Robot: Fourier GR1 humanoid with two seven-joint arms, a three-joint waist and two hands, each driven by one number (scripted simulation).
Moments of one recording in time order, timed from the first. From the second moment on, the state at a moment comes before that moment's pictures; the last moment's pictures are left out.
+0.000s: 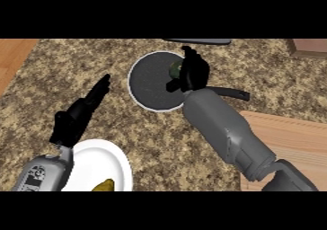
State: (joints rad) left arm -0.22 0.21 -0.14 -1.56 -0.03 -0.07 0.18; right arm -1.09 0.00 0.58 -0.42 0.47 -0.76 0.66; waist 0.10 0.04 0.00
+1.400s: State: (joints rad) left arm -0.18 0.22 -0.08 -1.57 -0.03 -0.08 0.21; right arm -0.72 0.00 0.21 -0.62 -0.18 -0.65 -0.53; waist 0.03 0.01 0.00
